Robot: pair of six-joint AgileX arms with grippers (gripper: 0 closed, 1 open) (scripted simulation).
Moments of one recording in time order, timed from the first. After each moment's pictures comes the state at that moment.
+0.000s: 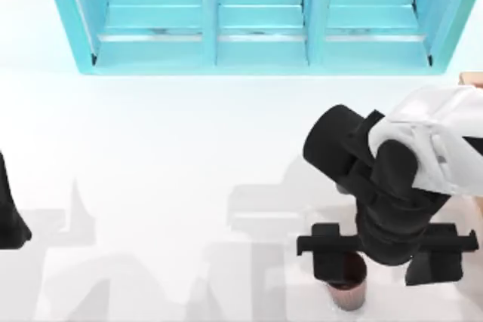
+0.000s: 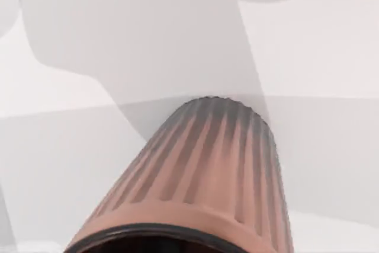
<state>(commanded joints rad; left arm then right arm) 0.00 0.00 0.00 0.00 0.00 0.00 0.76 1.72 1.05 -0.96 0.02 0.80</state>
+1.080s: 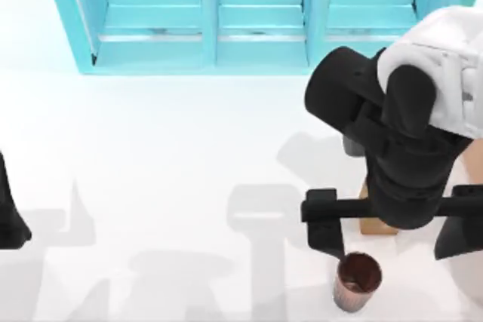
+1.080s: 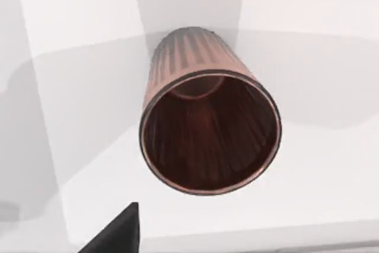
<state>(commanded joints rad) 0.00 0.00 0.00 0.00 0.00 0.00 0.76 1.67 1.28 -1.28 0.02 0.80</state>
